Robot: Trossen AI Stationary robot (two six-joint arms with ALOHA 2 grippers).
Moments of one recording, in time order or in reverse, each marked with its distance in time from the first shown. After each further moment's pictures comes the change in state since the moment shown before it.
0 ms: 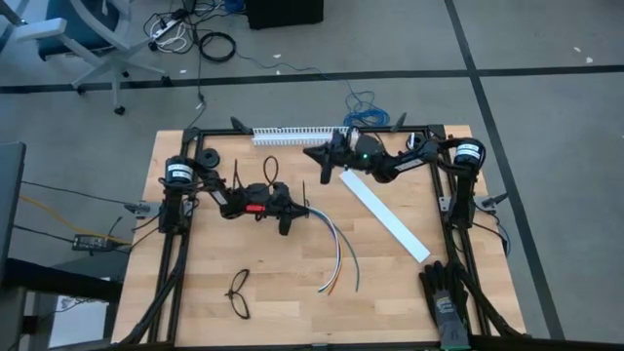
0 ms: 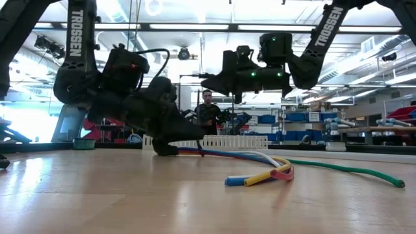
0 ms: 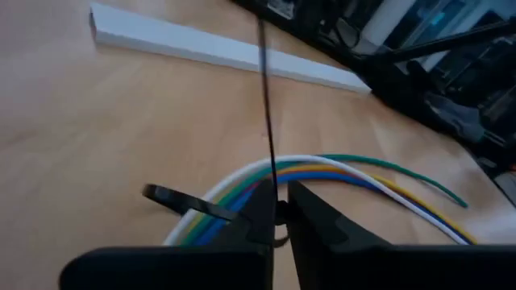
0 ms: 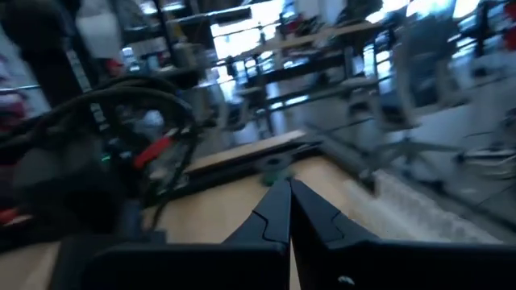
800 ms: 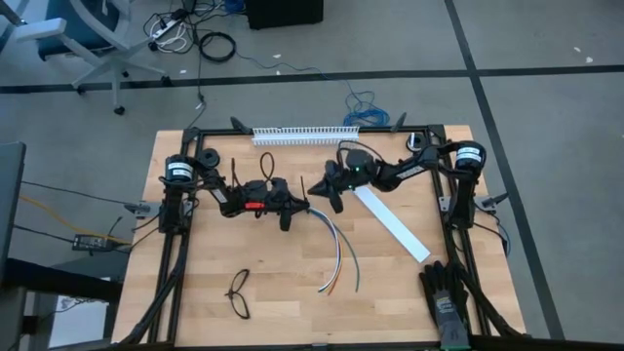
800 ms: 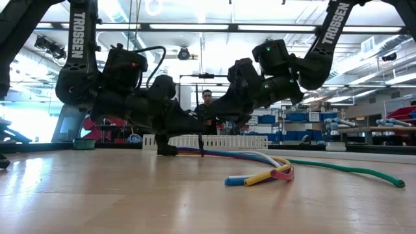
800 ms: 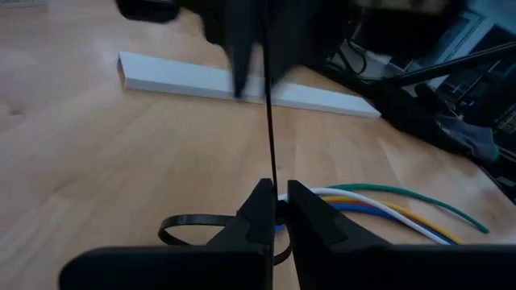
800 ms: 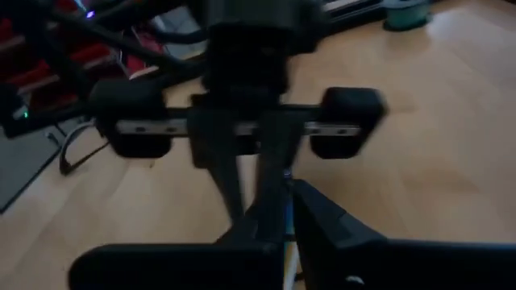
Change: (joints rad) left arm 0.040 0.001 -0.001 0.067 -0.028 0.045; right arm 0.085 -0.011 -0.068 -0.299 -0.280 -0.035
